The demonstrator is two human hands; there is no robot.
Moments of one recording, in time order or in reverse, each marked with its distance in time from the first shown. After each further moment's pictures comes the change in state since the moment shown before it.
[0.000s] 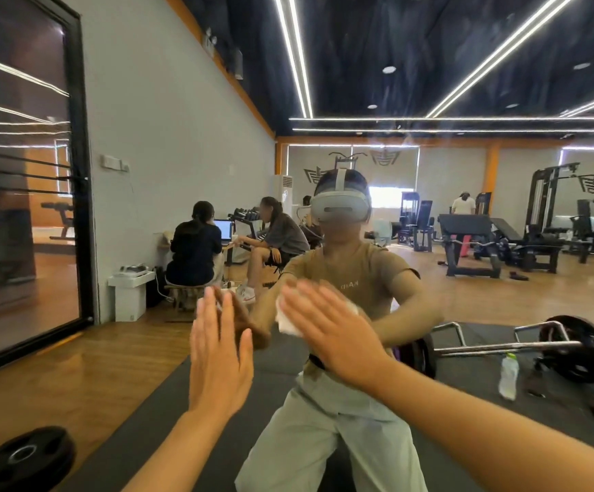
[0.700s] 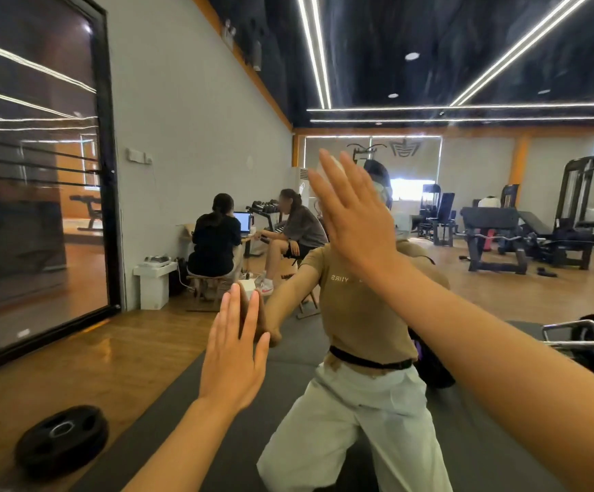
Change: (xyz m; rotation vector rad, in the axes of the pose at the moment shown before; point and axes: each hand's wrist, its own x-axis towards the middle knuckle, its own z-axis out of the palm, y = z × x) left_hand -0.004 -0.035 -0.010 0.215 -0.123 0.082; right_hand 0.124 0.051 -0.028 -0.142 0.307 0.313
